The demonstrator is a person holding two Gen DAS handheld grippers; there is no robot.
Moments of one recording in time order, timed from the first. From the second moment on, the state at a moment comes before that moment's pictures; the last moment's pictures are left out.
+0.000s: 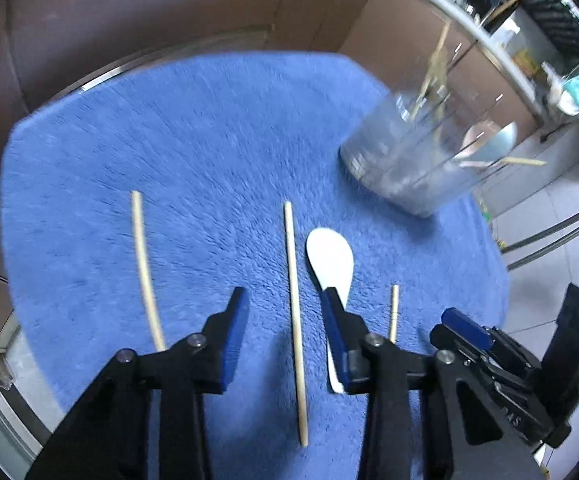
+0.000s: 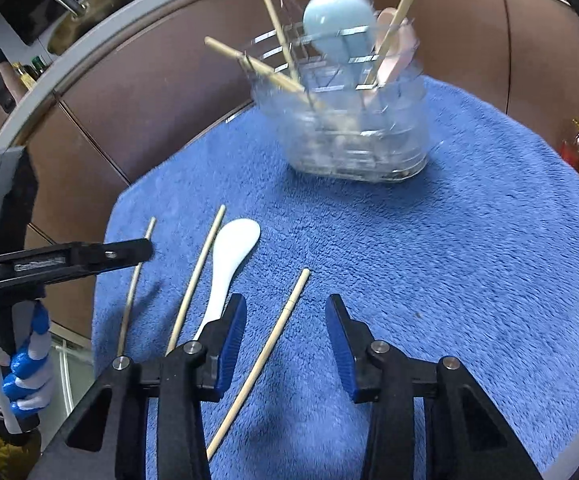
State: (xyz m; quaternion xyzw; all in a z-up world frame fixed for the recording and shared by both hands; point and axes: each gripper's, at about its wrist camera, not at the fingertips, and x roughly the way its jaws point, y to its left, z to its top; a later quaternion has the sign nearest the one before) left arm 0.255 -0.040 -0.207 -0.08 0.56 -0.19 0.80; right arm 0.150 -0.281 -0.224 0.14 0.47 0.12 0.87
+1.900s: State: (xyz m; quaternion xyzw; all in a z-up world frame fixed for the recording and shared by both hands) left arm 0.223 -0.060 -0.175 -0.07 0.44 -0.23 0.86; right arm 0.153 -0.217 -0.187 0.05 0.46 0.19 0.87
